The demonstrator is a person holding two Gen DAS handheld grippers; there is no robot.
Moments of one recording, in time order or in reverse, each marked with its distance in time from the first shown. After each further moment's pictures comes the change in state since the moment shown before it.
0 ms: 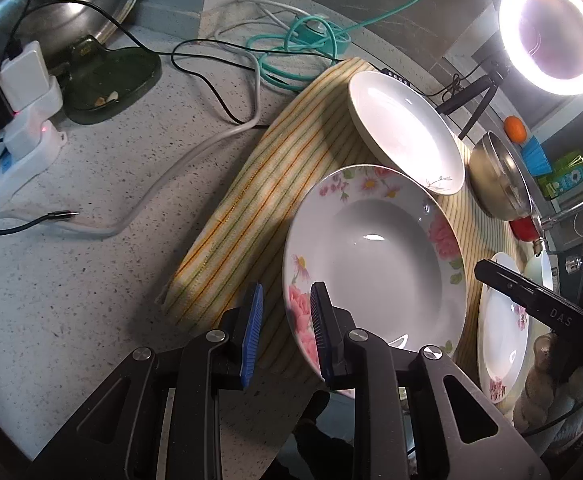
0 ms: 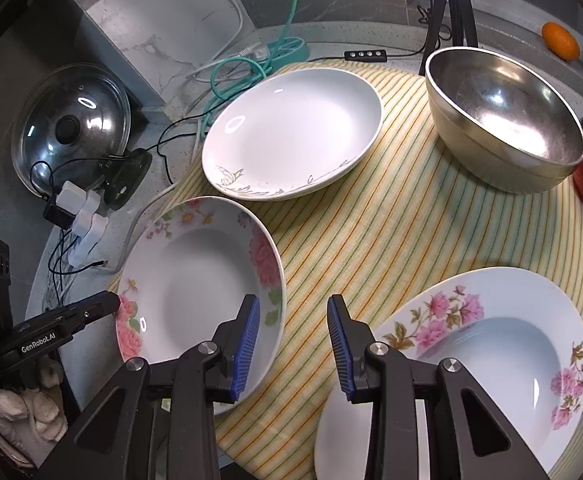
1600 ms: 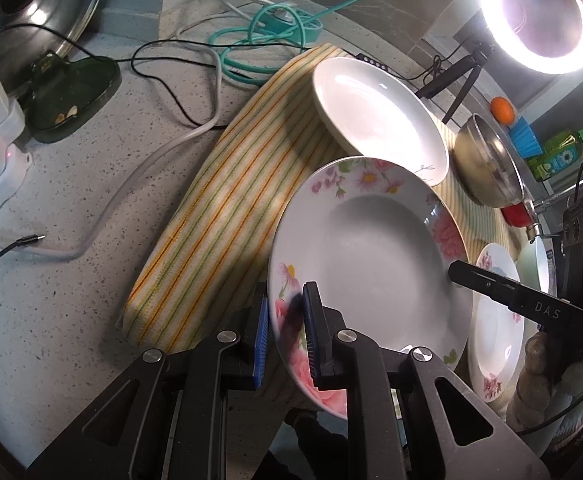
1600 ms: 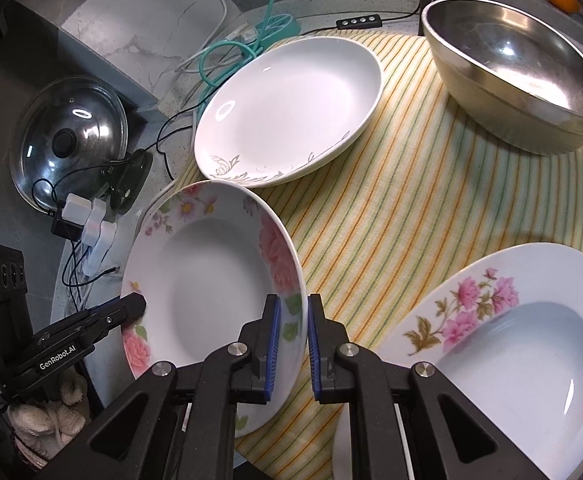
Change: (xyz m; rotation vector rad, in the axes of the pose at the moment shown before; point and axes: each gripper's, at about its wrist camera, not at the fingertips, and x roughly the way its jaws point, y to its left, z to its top) left arm 0.011 -0.025 0.013 0.069 0.030 -0.035; right arm 0.013 -0.010 0.001 0.084 0.071 0.098
